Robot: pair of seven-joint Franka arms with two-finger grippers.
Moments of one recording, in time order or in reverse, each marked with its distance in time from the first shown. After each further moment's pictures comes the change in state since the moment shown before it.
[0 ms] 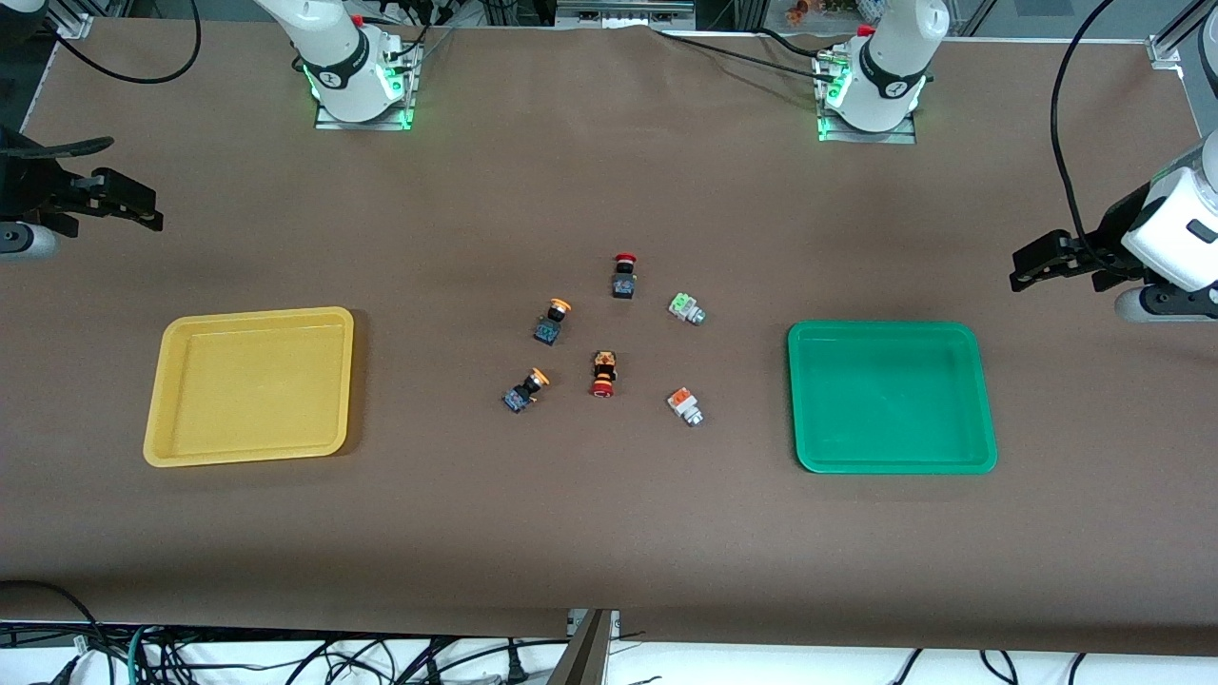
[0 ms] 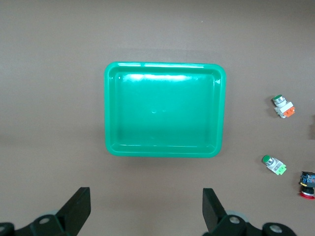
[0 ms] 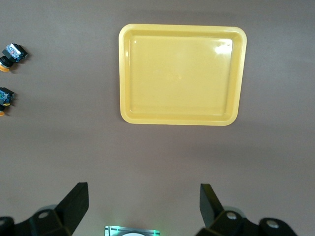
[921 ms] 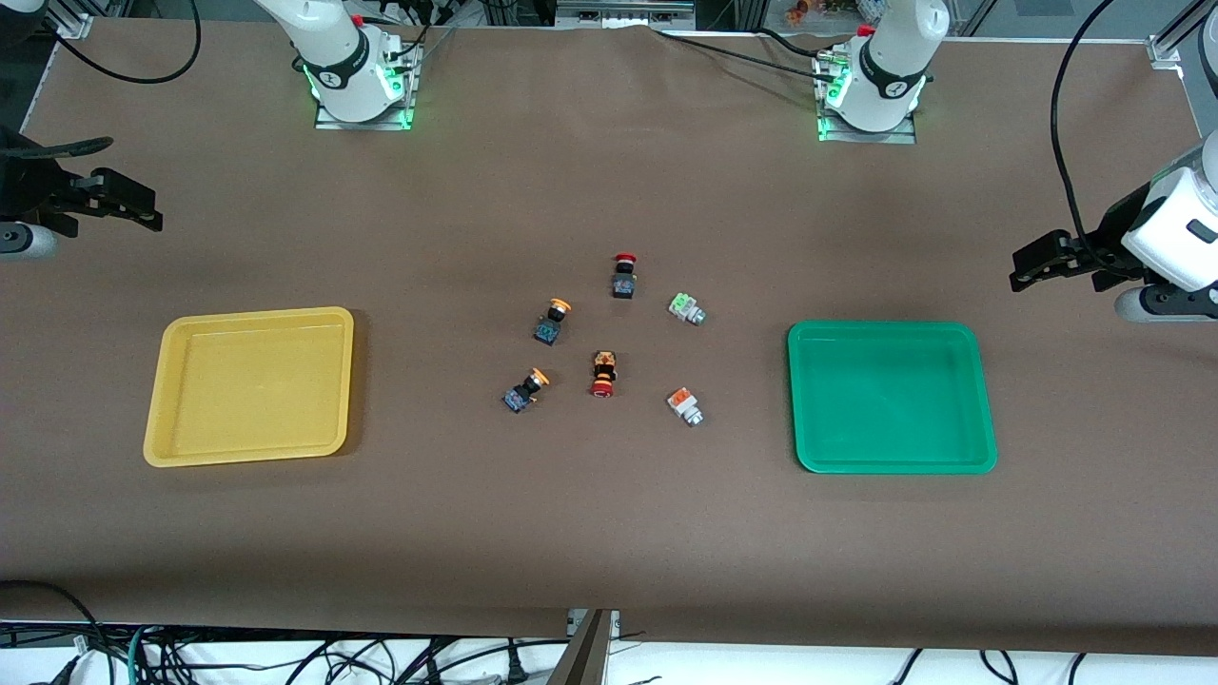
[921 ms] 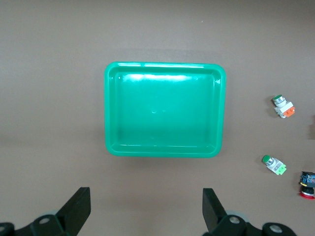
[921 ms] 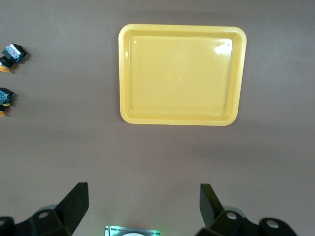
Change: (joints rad) left arm 0.000 0.000 0.000 0.000 0.000 0.000 0.000; right arm -0.001 0.000 0.000 0.000 0.000 0.000 0.000
